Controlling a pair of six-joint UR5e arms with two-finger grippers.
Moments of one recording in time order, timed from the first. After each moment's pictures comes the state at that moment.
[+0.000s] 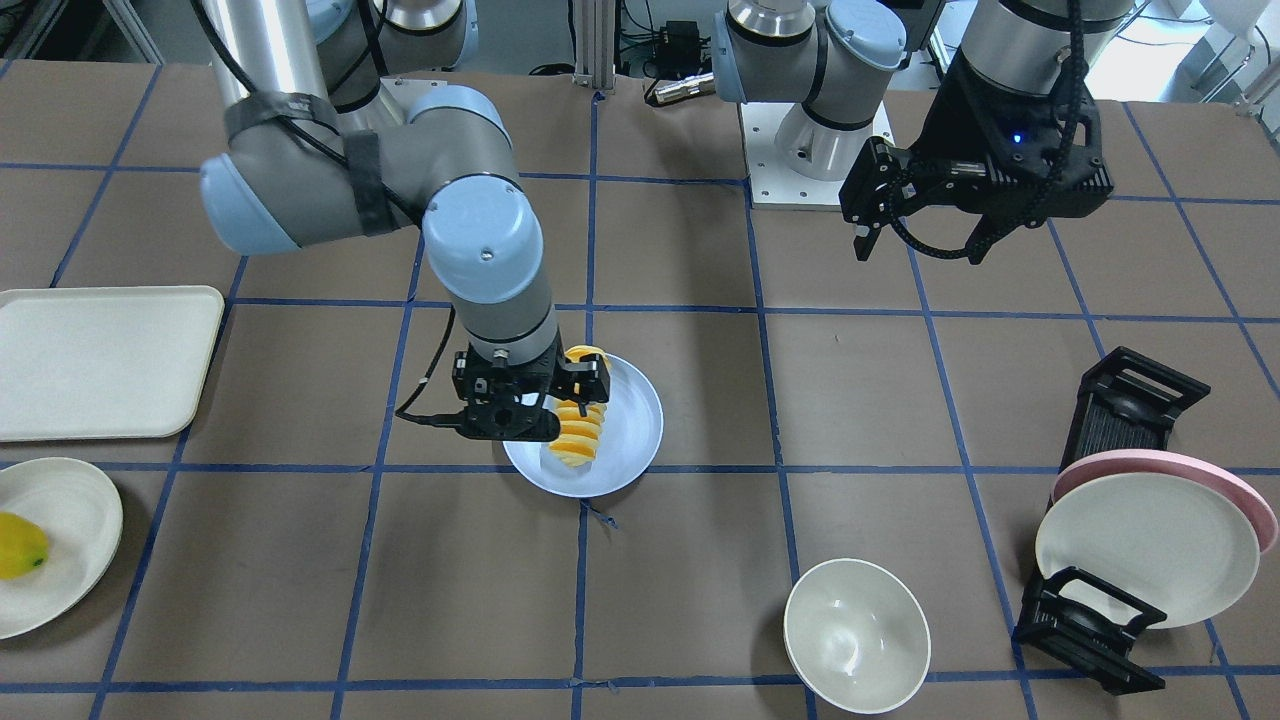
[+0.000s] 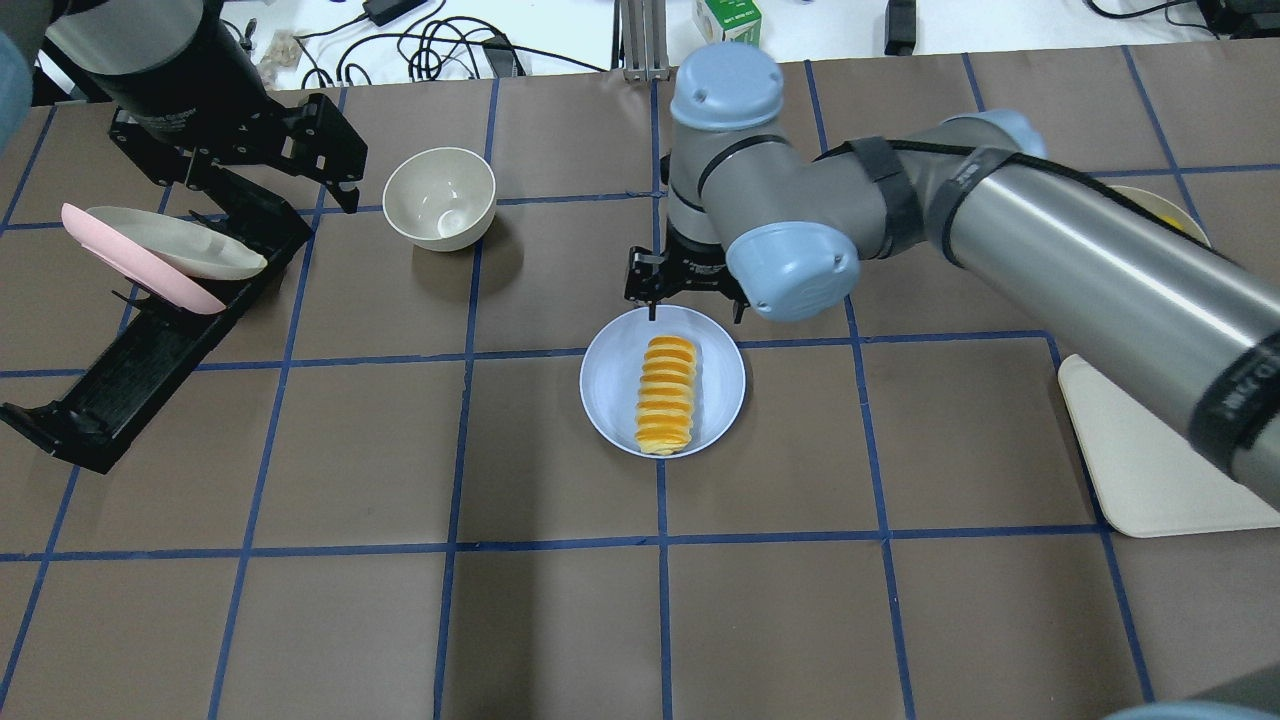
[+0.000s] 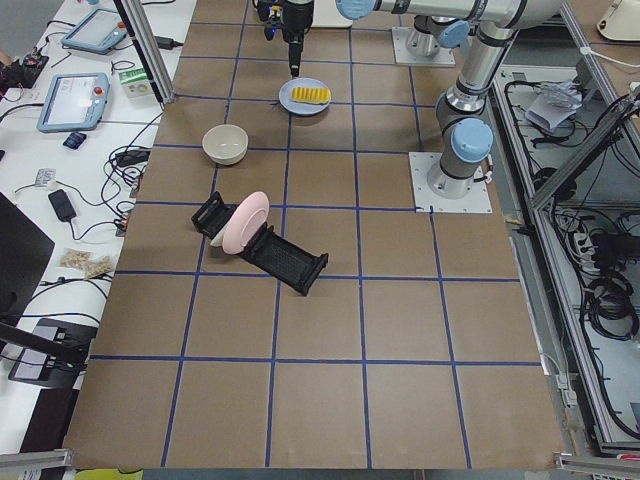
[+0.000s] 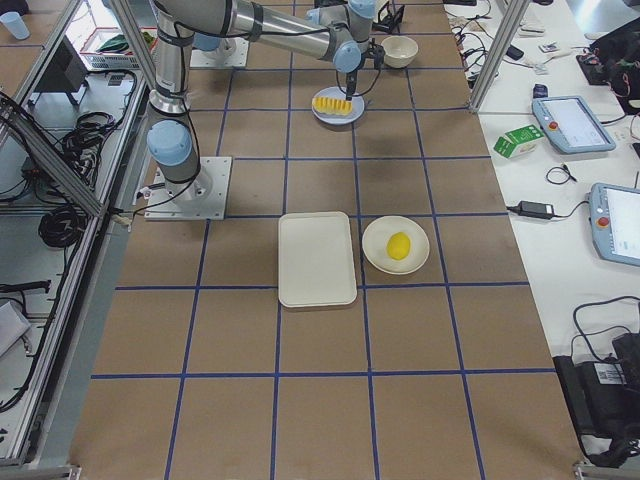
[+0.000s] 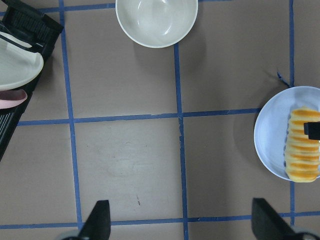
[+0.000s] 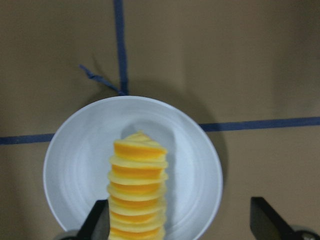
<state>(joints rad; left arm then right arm) -1.52 -1.57 -1.49 -1.59 1.58 0.06 1.82 -1.23 1.64 -1.95 -1.49 0.33</state>
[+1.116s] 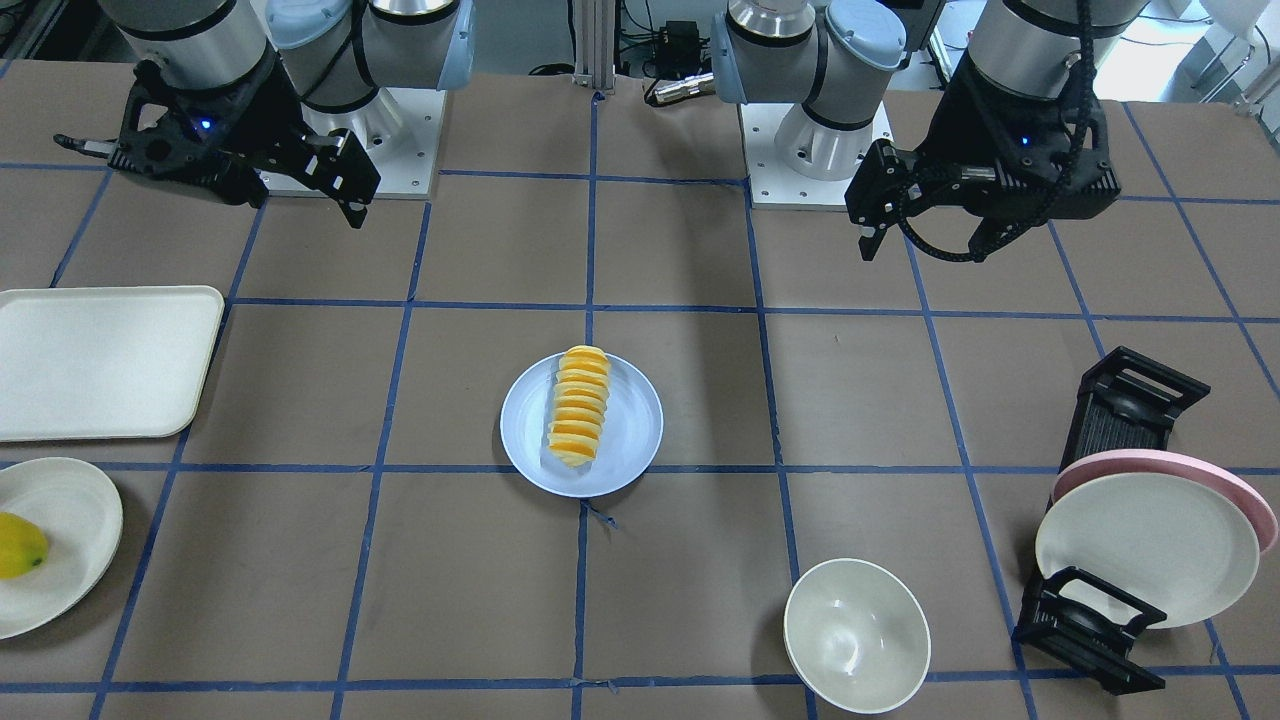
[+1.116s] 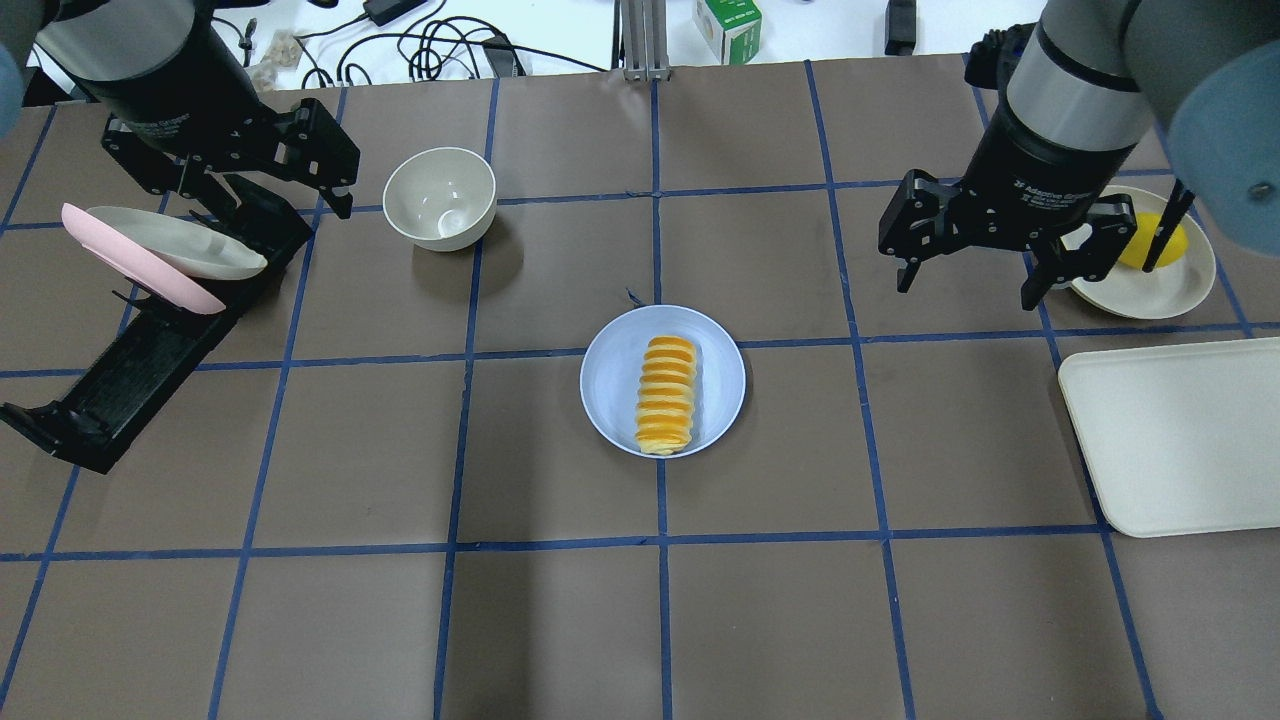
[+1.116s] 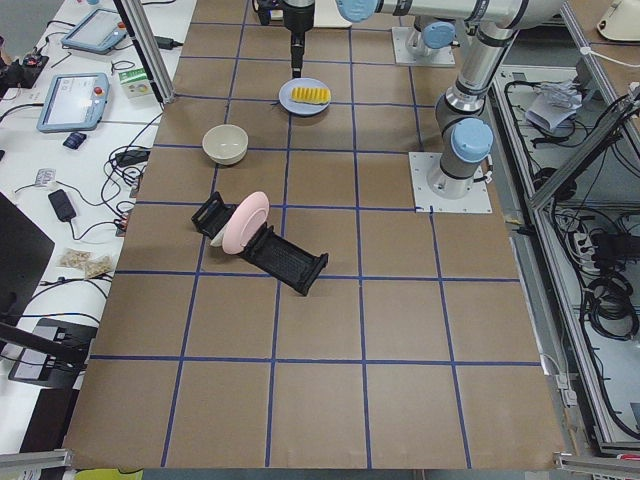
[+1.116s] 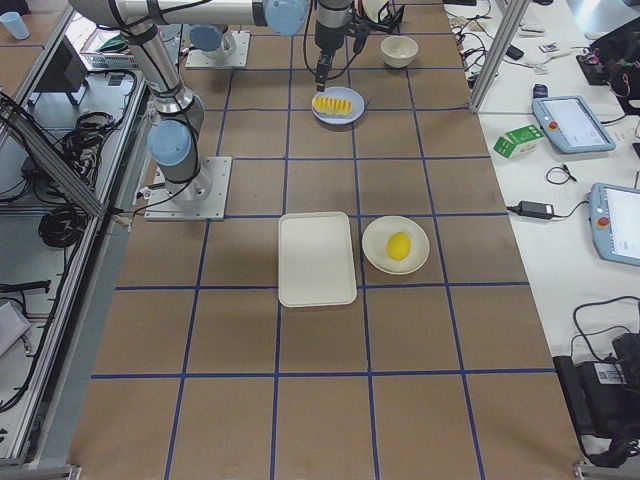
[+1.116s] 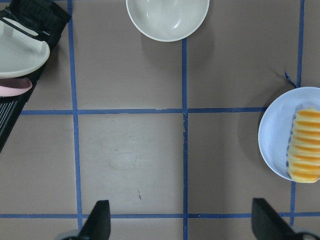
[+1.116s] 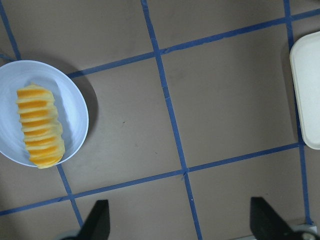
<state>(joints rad) -1.51 -1.56 -1.50 -1.60 1.58 0.06 1.56 -1.66 1.64 -1.47 -1.55 0.20</state>
